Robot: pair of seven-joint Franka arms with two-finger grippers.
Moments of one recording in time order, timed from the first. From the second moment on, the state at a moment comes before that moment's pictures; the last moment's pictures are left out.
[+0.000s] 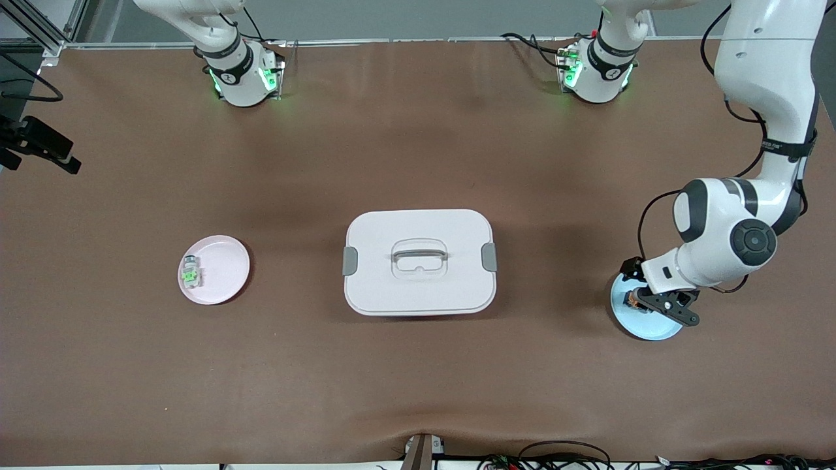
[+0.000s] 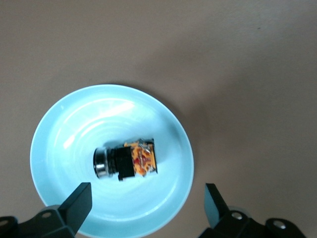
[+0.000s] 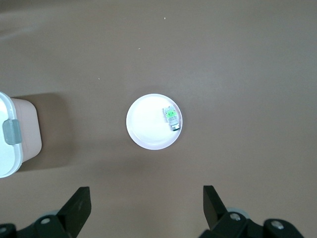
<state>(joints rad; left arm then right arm) 0.01 0.53 -0.04 -1.81 0.04 2.35 0.49 -0.02 -0.03 -0.02 -1.51 0.01 1.54 0.06</state>
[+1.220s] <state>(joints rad) 0.03 0.65 -0.04 -1.81 0.05 2.51 0.39 -0.02 -0.03 -0.02 -1.53 0.01 1.54 0.06</state>
